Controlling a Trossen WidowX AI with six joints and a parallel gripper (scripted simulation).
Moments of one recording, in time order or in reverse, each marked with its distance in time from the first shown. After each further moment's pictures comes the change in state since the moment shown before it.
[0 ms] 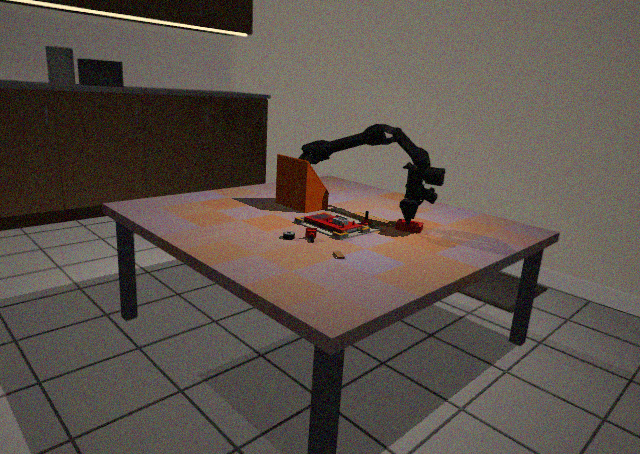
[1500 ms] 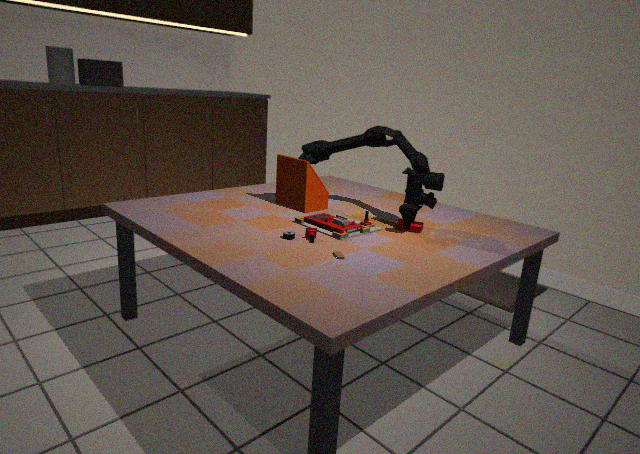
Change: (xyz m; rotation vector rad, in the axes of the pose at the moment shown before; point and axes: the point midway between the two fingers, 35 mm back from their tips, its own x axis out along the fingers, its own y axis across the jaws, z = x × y) arm 0.019 0.000 0.000 0.001 0.000 0.001
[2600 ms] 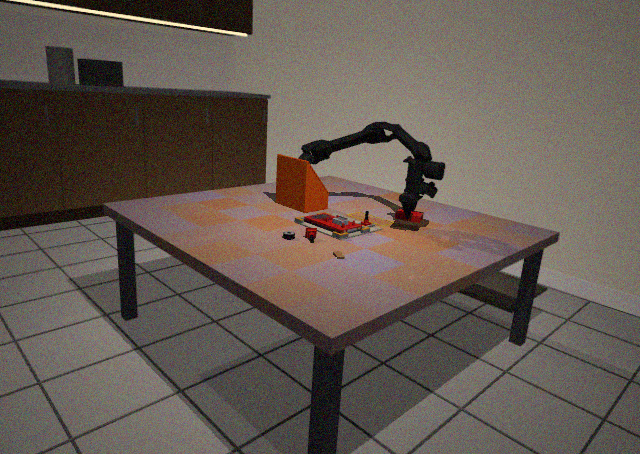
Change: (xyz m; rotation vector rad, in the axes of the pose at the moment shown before) arm -0.042 -0.004 -0.003 0.016 0.010 -0.003
